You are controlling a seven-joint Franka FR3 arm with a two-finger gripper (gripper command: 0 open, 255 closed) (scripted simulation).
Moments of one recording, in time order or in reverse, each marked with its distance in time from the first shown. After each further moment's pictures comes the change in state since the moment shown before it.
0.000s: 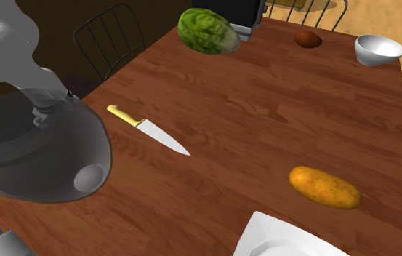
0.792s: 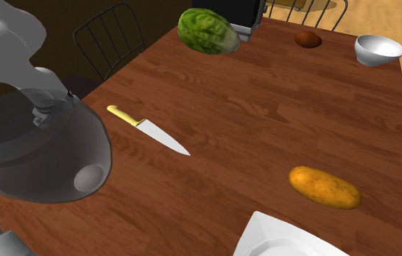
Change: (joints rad) arm -0.254 -0.363 -0.186 -0.360 0.152 0.240 -0.368
